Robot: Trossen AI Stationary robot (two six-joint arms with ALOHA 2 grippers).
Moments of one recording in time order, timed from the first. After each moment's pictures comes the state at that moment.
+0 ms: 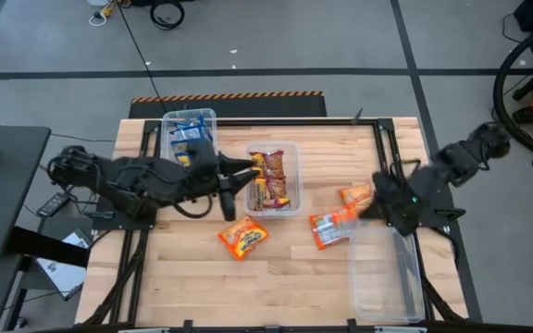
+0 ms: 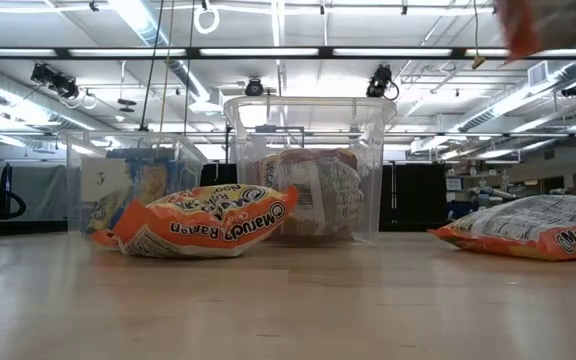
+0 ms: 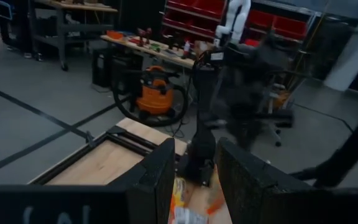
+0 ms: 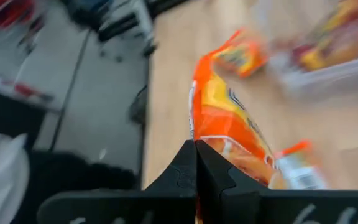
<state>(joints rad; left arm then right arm) -0.35 1.40 1.66 -0.38 -0.72 -0.35 0.54 0.82 1.12 -0.91 0.14 0.70</state>
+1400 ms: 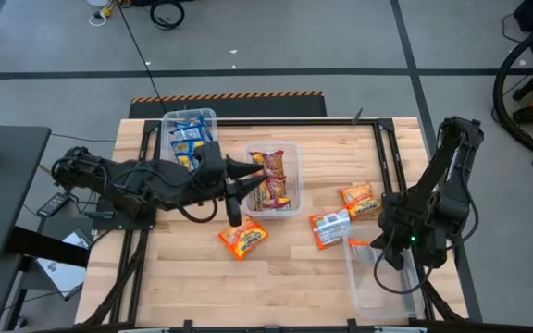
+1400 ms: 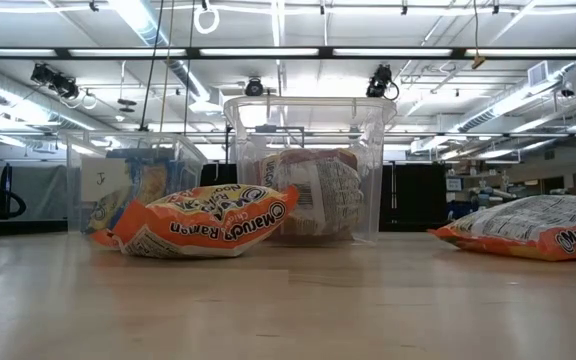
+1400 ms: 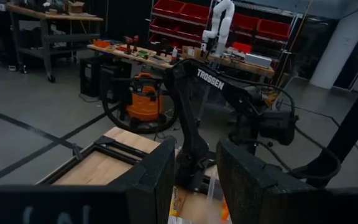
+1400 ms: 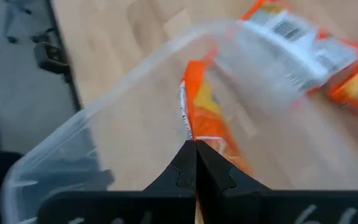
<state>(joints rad) -0.35 1.43 1.66 -0.29 -0.68 -0.27 1.11 0.96 0.84 -1.03 0.48 1.57</state>
